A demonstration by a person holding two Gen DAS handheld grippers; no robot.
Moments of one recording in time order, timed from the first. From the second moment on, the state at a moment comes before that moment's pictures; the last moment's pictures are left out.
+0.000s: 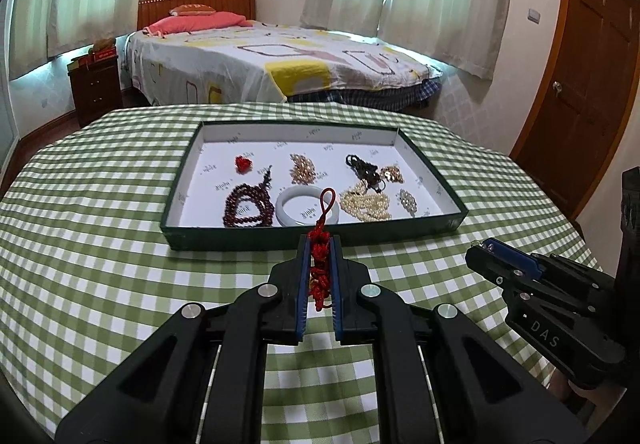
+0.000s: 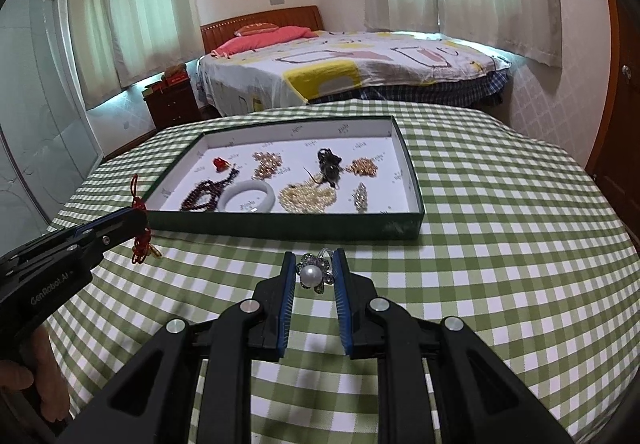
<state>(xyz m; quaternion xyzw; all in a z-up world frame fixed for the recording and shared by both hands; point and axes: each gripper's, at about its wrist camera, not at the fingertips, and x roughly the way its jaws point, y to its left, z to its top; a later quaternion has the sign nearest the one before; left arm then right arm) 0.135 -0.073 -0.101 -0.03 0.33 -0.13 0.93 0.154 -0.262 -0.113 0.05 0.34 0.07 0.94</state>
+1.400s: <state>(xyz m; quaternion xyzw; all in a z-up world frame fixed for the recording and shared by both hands) 0.247 -0.056 -0.028 -0.02 0.24 -0.11 0.96 0.264 -0.244 -0.024 0.01 0.22 0.12 0.97</state>
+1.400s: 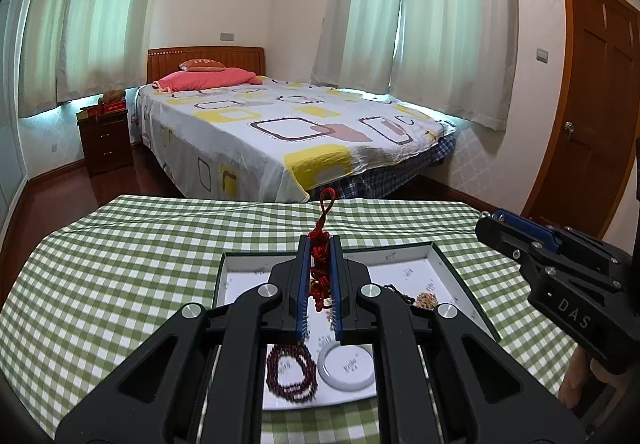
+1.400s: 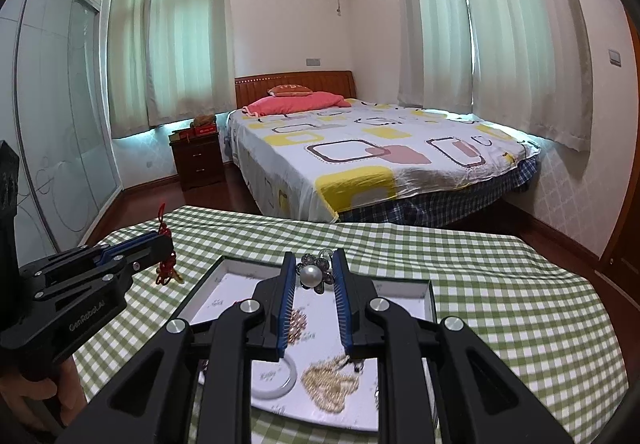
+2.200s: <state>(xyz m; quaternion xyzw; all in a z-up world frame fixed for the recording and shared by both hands) 0.360 -0.080 -0.111 -0.01 0.35 -0.11 0.93 0.365 -0.266 -0.101 0.00 0.32 0.09 0.94</state>
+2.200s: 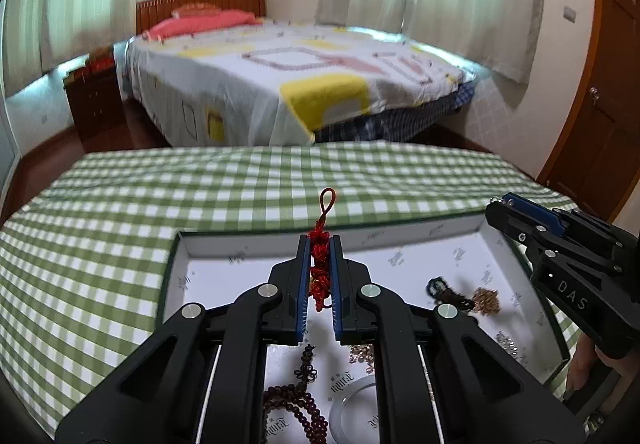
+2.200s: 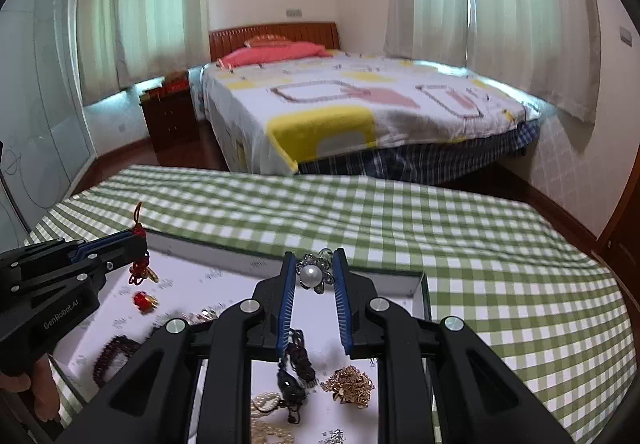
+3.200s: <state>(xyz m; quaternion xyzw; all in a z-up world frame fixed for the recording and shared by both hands) 0.397 -0.090 -0.153 0.01 0.44 -0.09 0.90 0.405 -0.269 -0.142 0.00 0.43 0.08 0.90</state>
